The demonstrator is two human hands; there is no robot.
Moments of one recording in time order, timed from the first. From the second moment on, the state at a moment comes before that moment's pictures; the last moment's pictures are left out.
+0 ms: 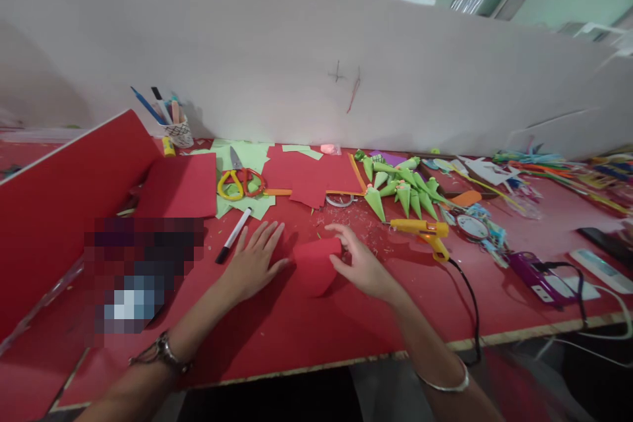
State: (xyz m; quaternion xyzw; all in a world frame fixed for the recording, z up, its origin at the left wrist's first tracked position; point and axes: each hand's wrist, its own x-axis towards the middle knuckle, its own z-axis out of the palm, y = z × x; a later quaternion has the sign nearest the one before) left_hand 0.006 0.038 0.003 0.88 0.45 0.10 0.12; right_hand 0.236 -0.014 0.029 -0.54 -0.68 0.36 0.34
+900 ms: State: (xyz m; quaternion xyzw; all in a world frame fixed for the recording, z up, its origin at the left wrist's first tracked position) left_hand 0.016 0.020 -0.001 0.94 0.32 0.05 0.11; right_hand 0.278 -0.047 0.019 -0.57 -0.71 0.23 0.35
